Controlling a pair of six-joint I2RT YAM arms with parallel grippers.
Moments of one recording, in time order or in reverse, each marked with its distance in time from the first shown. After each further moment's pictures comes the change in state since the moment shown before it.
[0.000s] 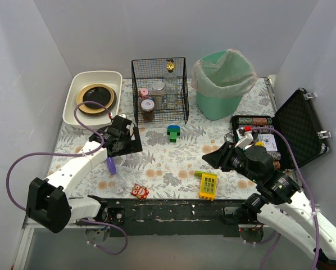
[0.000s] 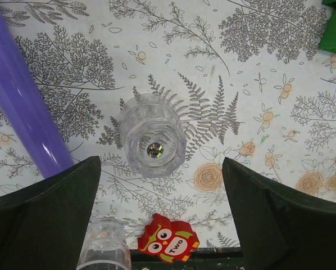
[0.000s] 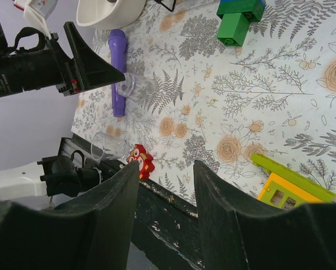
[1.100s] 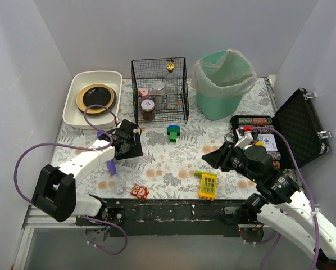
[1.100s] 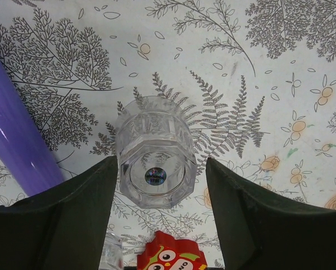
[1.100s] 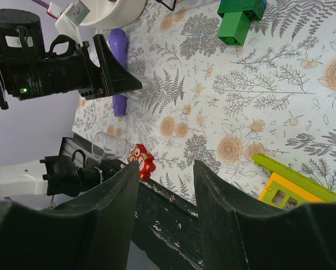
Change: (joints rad) left arm -0.038 0.113 -0.063 0.099 -0.040 -0.034; right arm 0.000 0.006 0.000 0.005 -0.005 0.008
